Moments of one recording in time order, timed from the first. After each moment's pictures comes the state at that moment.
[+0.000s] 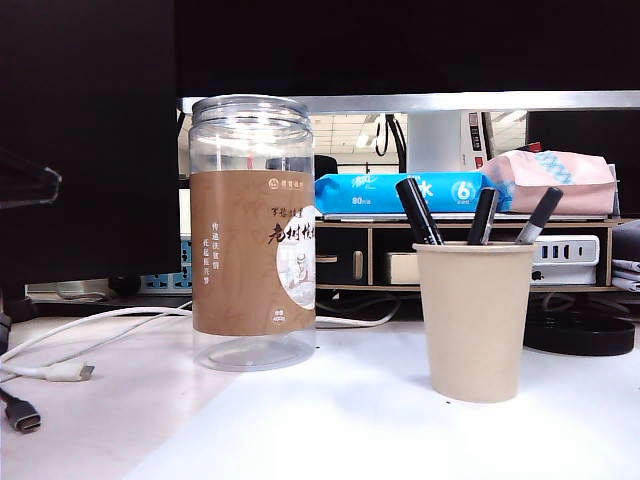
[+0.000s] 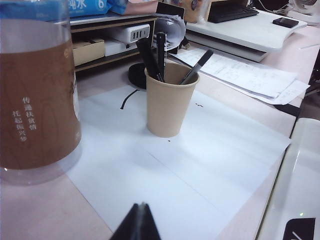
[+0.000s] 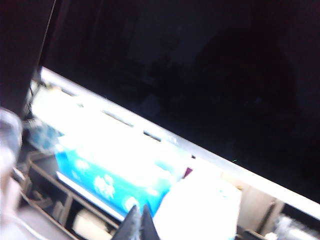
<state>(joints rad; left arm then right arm) -0.78 0.00 0.01 -0.15 0.21 -0.08 -0.03 0.05 0.27 0.09 -0.48 -0.25</state>
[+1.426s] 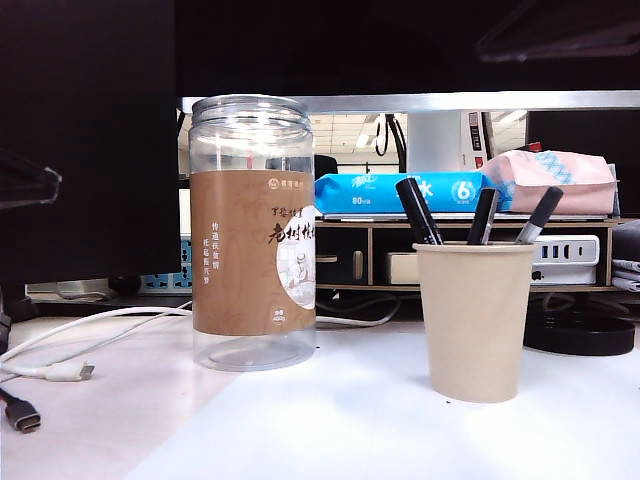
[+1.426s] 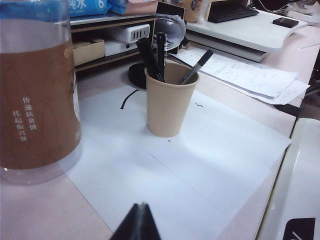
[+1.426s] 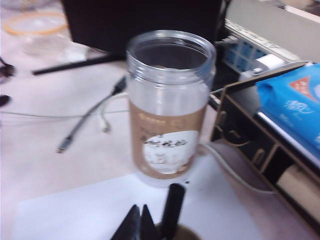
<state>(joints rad) -0.78 0.00 0.01 -0.15 0.21 -0.08 0.33 0.77 0.56 -0.14 -0.69 -0.32</state>
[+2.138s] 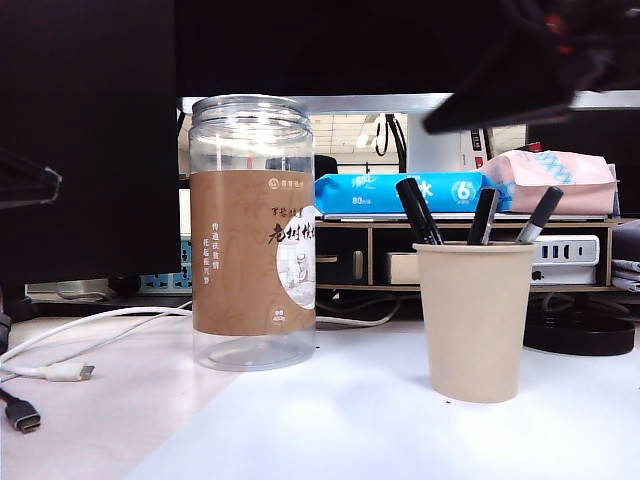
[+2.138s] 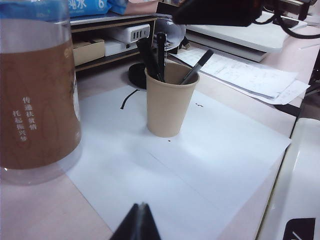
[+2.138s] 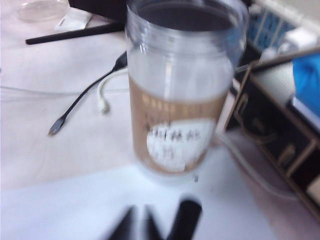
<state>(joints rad) -0.78 0.00 0.01 -0.15 0.21 -0.08 0.46 0.97 0.56 -0.02 -0.59 -0.35</state>
